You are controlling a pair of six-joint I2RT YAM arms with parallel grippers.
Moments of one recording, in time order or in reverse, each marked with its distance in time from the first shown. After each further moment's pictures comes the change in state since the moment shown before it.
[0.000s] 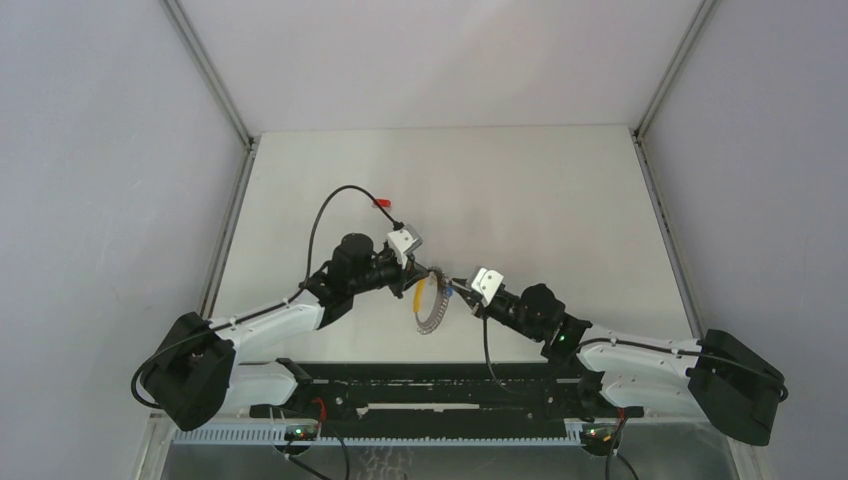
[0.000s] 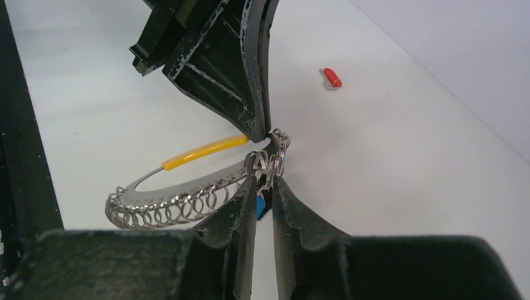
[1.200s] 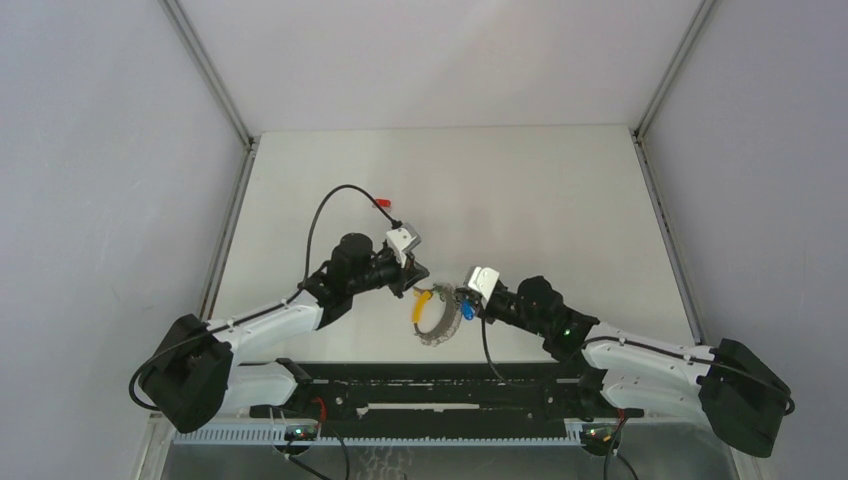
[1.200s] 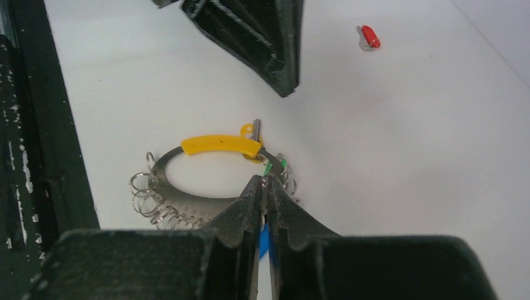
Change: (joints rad) left arm 0.000 -0.013 0.000 0.006 -0.002 -0.027; right arm -0.042 -0.061 0.025 -0.216 -0.099 -0.019
